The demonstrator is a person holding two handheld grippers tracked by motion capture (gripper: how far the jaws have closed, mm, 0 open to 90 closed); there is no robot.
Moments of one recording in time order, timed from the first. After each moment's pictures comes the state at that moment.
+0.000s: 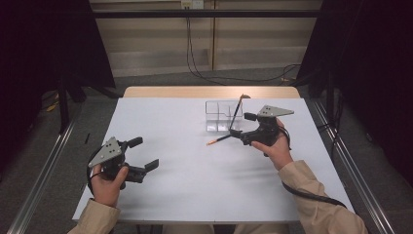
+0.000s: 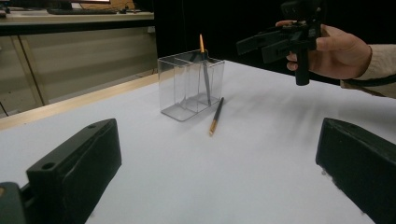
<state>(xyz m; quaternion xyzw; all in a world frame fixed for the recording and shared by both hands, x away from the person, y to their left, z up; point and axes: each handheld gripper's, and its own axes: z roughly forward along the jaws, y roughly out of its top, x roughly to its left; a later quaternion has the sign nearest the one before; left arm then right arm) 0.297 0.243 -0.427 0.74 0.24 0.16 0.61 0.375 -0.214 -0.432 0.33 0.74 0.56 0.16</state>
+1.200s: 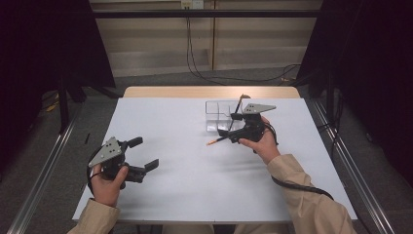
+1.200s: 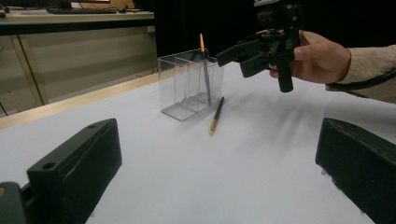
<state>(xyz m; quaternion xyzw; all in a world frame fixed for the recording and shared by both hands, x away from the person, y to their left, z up) 0.299 0.243 -0.428 0.74 0.24 0.15 0.61 0.401 -0.183 -0.445 0.31 0.77 0.54 0.12</state>
